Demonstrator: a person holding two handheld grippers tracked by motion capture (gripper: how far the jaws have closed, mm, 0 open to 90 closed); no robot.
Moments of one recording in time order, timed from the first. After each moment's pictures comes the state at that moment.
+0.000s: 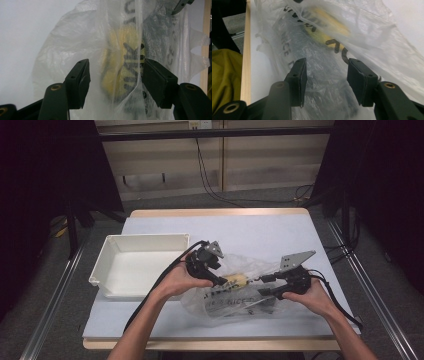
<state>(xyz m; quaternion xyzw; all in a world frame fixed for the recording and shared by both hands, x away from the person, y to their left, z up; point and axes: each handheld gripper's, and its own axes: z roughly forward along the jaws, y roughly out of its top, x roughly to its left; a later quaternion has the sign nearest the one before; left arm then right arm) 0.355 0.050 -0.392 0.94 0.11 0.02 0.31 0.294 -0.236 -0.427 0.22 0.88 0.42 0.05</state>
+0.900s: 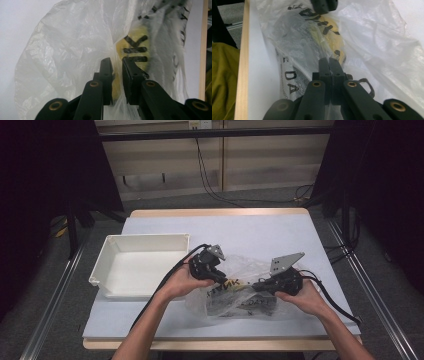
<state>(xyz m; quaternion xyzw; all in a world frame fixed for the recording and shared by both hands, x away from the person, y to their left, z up) 0.364 0.049 -0.407 0.94 0.13 -0.02 0.32 0.292 -0.214 -0.425 0.19 0.89 0.41 0.07</state>
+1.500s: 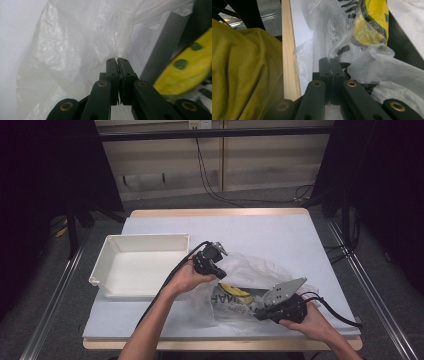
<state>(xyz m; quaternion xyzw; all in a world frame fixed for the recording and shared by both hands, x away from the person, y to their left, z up) 0.385 0.036 -0.424 0.95 0.16 -0.02 0.27 0.234 -0.210 -0.446 0.17 0.90 0.40 0.01</state>
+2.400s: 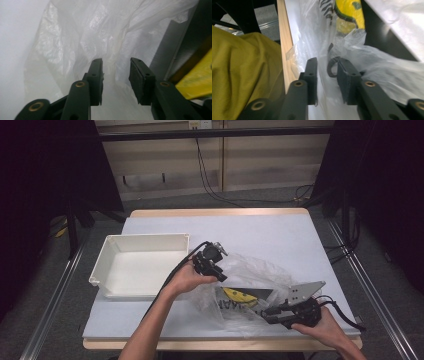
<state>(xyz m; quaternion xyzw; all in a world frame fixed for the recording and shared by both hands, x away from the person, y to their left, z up) 0.380 0.043 -0.417 0.94 0.17 -0.01 0.28 0.221 -0.242 -0.442 0.20 0.88 0.43 0.02</state>
